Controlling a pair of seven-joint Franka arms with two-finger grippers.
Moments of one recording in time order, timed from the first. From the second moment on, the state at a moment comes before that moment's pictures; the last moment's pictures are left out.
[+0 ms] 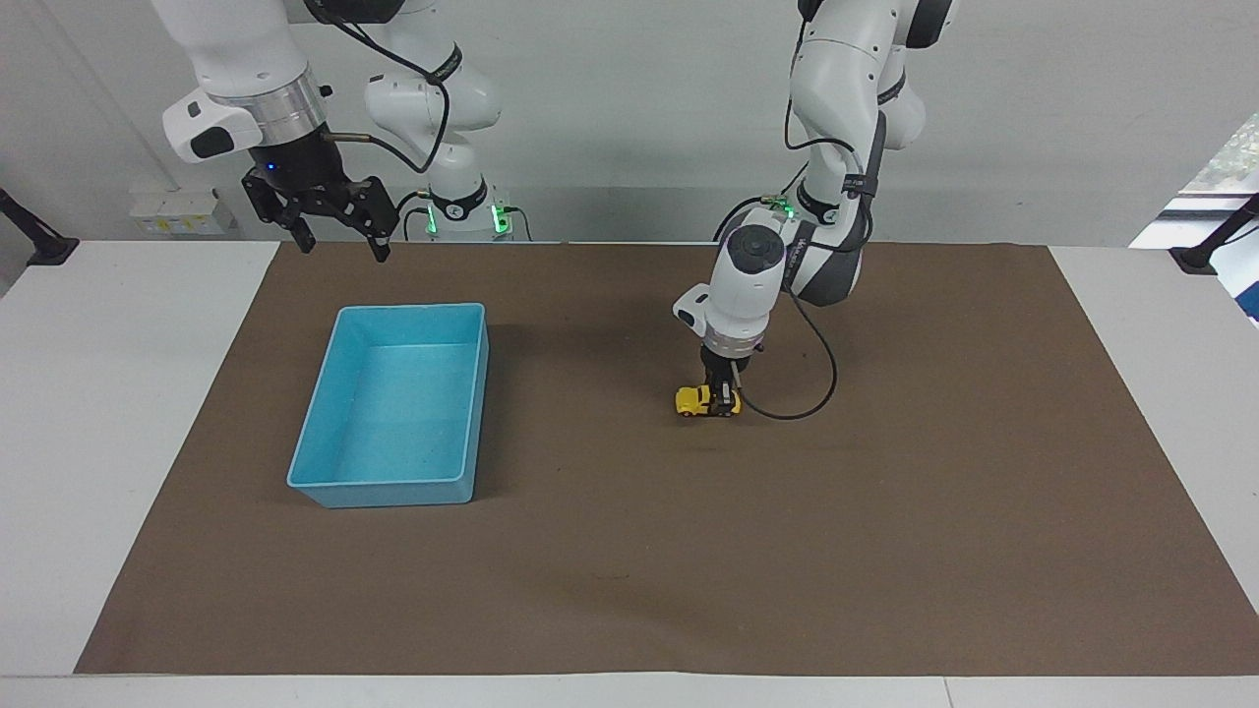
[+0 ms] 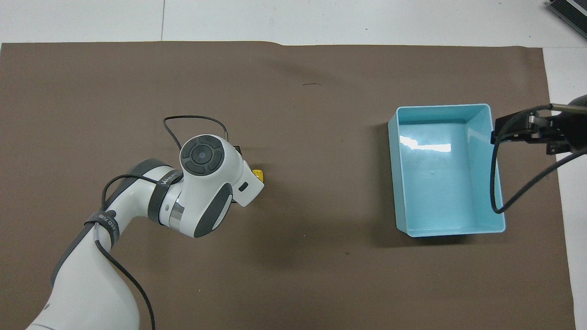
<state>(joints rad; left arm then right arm) -0.58 0.31 0.06 -1.99 -0.06 2.33 1.12 0.03 0.02 0.02 -1.46 0.01 1.52 0.25</state>
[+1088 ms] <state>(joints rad) -0.43 0.27 0.07 -2.05 -0.06 2.32 1.32 0.03 0.02 0.02 -1.46 0.01 1.52 0.25</state>
